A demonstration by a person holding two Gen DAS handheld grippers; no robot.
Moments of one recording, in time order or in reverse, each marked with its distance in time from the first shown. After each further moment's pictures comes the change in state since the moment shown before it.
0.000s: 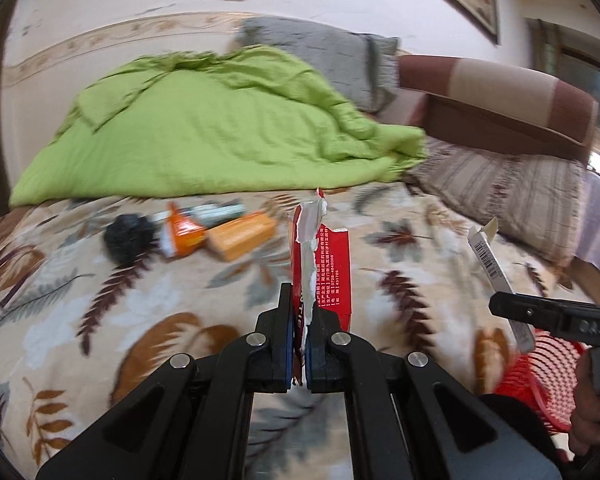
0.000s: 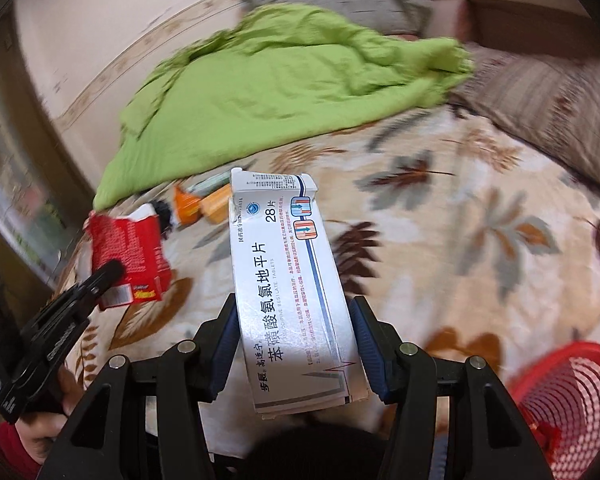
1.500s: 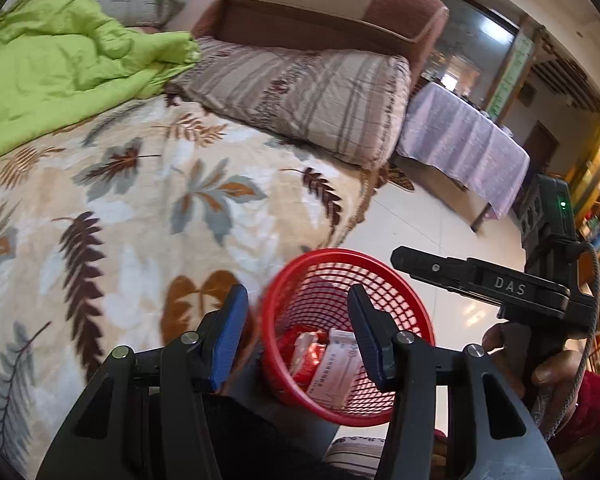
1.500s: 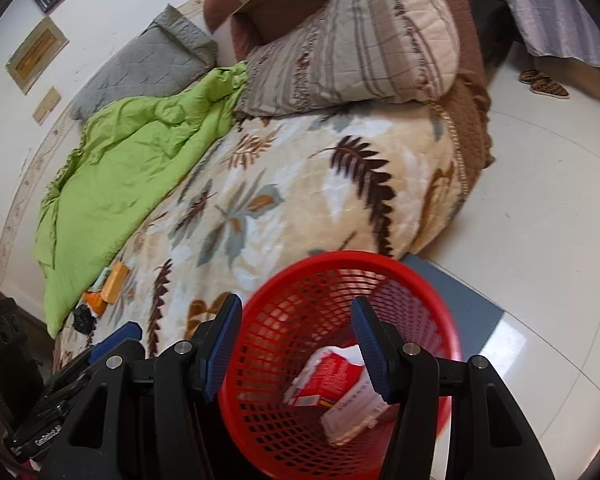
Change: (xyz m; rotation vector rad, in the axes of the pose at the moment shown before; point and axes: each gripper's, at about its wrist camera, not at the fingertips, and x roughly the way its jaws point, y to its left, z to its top) left arm 0.034 -0.209 -0.013 0.155 0.345 -0.605; right arm -0.146 -0.177 -0.067 0.482 -0.098 -0.216
